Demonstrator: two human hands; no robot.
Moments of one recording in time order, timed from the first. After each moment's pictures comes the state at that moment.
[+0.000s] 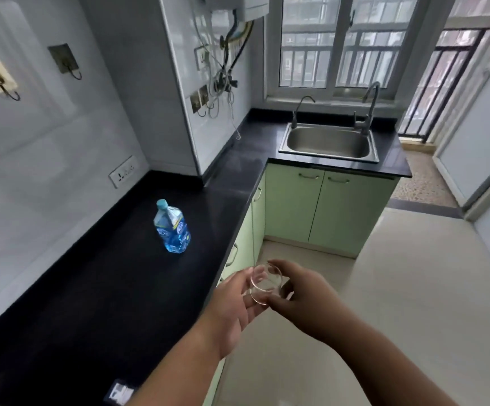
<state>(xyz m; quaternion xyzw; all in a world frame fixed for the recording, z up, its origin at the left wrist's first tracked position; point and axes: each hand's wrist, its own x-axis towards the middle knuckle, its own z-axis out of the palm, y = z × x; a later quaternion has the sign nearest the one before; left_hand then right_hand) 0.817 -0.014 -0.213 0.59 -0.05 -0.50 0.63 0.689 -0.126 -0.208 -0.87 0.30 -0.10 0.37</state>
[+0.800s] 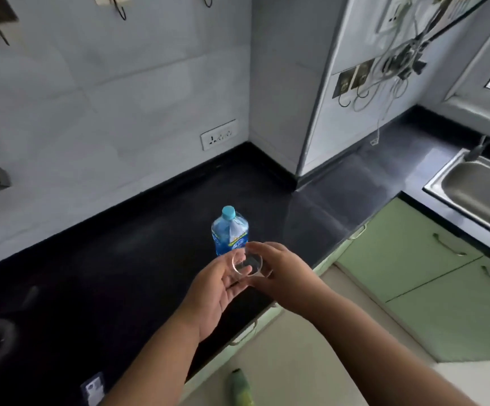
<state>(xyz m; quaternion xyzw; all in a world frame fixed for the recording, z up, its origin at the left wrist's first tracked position) 1.035 -0.086 -0.275 0.55 0.14 -0.31 0.77 1.012 -0.259 -0.252 -0.94 -0.01 0.10 0.34</state>
